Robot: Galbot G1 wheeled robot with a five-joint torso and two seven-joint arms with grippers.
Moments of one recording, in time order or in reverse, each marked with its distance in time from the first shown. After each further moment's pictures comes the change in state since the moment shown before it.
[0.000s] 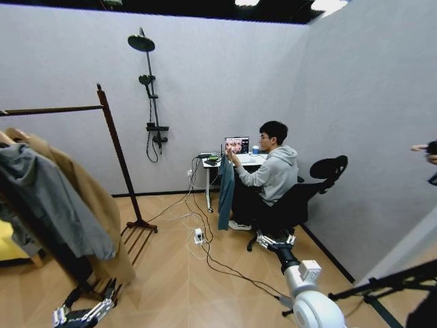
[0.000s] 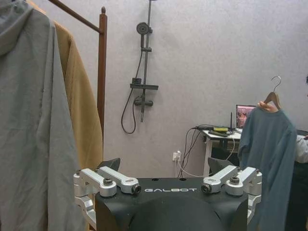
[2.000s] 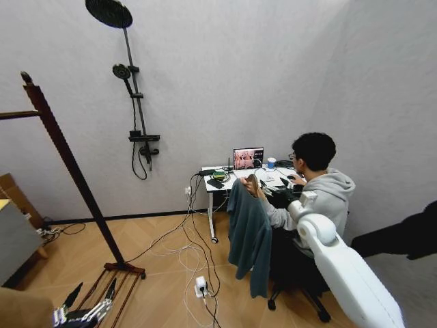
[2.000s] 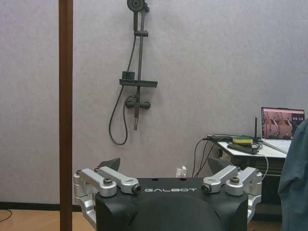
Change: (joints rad) left arm 0.000 0.000 0.000 0.000 0.000 0.000 0.000; right arm 0.812 -0.384 -0.272 -0.581 0.357 -0.034 -0.063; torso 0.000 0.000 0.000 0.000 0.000
